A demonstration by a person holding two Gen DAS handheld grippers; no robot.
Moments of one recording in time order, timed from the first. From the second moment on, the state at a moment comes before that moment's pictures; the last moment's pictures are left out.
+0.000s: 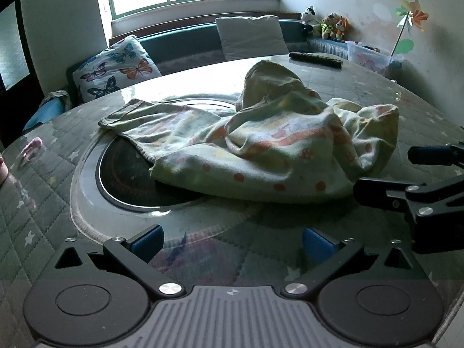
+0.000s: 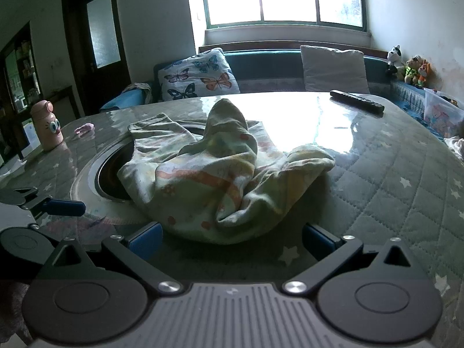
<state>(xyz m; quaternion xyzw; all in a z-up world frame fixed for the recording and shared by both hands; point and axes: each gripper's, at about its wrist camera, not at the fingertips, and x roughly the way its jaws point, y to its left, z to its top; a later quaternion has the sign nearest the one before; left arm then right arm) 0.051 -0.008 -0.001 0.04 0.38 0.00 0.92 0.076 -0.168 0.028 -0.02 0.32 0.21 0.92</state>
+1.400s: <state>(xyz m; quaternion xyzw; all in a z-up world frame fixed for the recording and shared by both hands) 0.104 0.044 0.031 0.03 0.35 0.07 0.93 0.200 -0.137 0.057 -0.04 0.30 0.26 0.92</state>
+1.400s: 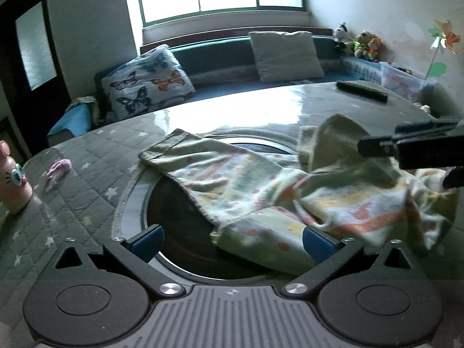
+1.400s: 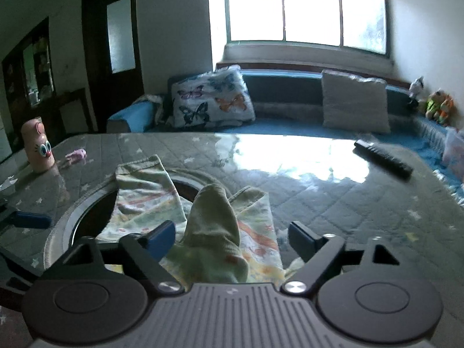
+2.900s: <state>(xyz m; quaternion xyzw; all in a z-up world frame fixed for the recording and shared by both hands) 0.190 0.071 0.031 -0.01 0.39 0.01 0.92 0.109 -0.147 0.088 -0.05 0.30 0.50 0.81</state>
